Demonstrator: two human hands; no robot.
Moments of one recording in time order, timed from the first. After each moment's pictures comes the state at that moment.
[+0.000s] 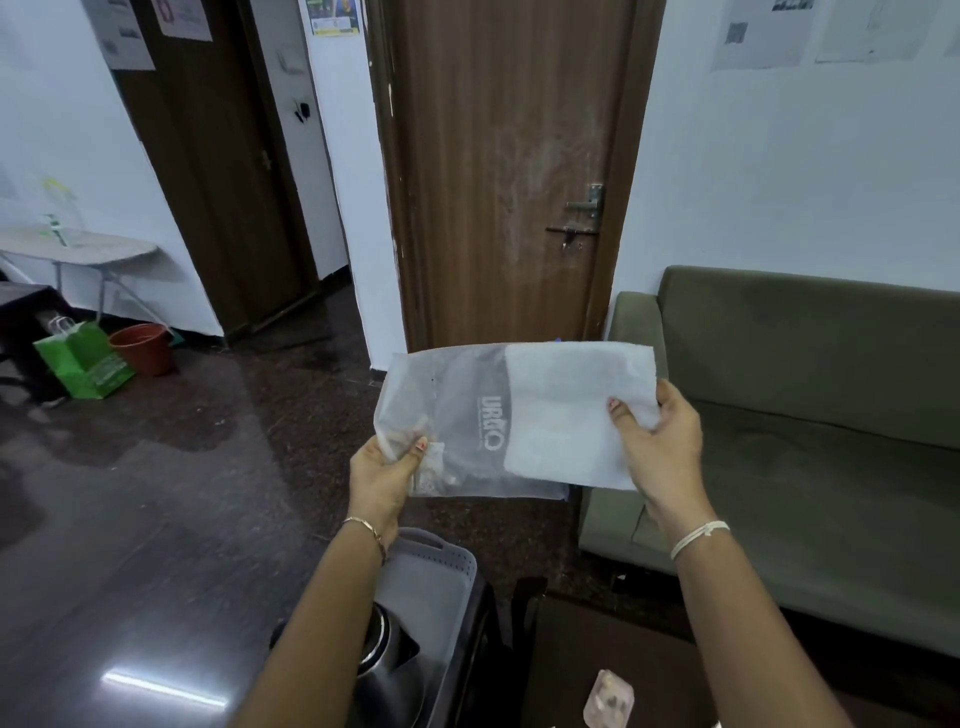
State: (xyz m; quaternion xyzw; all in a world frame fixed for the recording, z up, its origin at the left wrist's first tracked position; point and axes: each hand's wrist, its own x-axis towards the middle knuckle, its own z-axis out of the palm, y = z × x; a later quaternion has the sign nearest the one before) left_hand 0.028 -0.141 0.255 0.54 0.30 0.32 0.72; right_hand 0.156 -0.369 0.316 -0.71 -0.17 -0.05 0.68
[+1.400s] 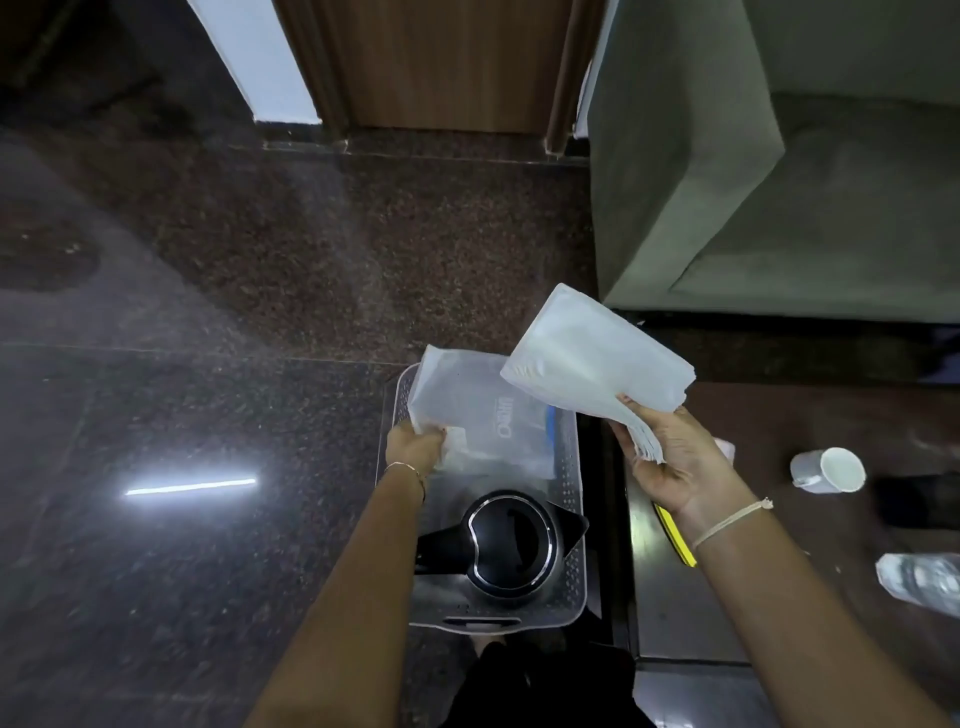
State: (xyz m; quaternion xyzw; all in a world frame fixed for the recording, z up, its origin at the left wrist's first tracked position) left_hand 0.014 0.037 -0.048 0.60 0.52 -0.07 0.60; right_hand 0.078 -0.203 0.092 -0.44 0.28 0.24 0.82
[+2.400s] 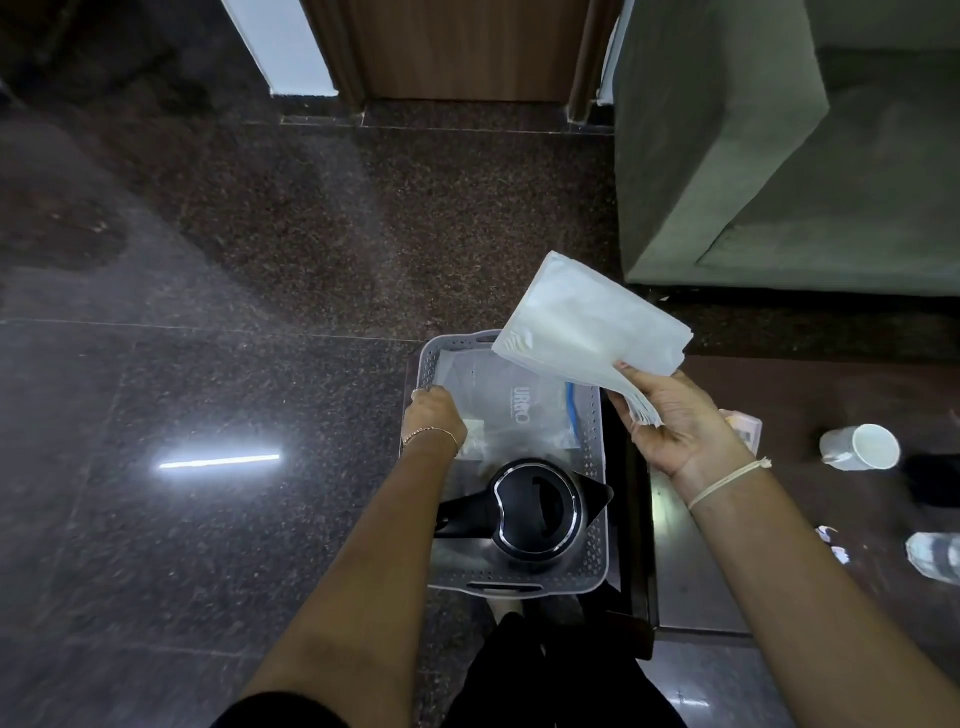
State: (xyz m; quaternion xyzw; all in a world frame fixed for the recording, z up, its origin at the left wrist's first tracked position) left_hand 0.013 0.037 -0.016 0.90 0.31 -0.26 0.16; right_hand 0.077 -0.181 0.085 -0.45 0.26 0.27 0.81
